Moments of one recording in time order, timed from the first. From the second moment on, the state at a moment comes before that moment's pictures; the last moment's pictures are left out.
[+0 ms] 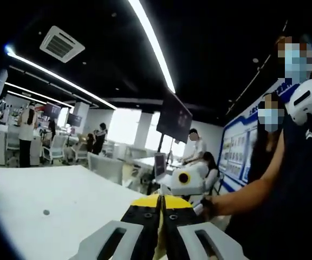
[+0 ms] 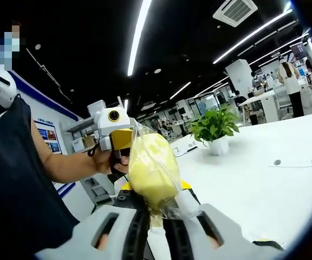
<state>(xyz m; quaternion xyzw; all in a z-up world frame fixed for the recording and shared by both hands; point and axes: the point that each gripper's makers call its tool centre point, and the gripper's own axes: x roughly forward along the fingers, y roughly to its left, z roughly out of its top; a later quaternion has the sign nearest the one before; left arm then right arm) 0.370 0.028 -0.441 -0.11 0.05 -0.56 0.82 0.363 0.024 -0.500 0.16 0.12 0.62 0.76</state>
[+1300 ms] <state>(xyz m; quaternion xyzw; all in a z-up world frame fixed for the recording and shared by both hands) 0.365 0.032 -0.447 -0.15 0.08 -0.55 0.82 0.356 0.030 -0.505 0.16 0.12 0.63 0.75</state>
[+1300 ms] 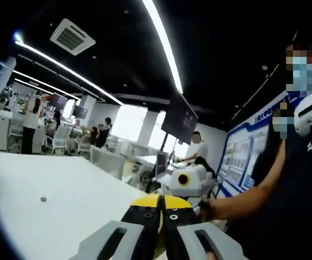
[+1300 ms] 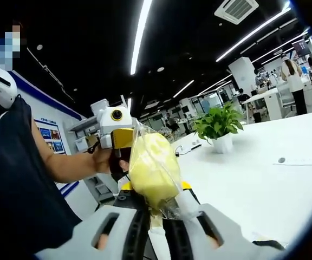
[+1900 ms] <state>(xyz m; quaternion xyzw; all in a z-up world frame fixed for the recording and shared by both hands) 0.366 0.032 -0.448 -0.13 0.07 -0.55 0.82 0.356 0.030 -0.507 0.16 0.13 0.63 0.75</state>
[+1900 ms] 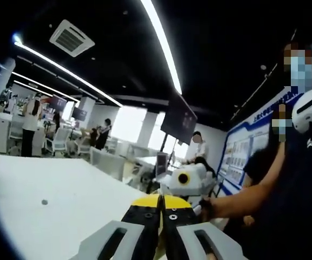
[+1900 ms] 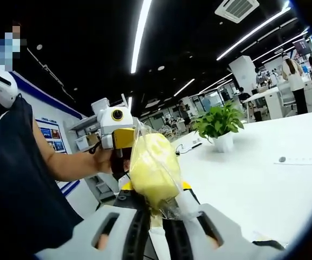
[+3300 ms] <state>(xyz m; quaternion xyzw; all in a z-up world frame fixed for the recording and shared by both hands) 0.362 0.041 -0.440 -0.16 0.06 -0.55 0.82 0.353 0.039 -0.499 0.17 0.12 0.64 0.74</state>
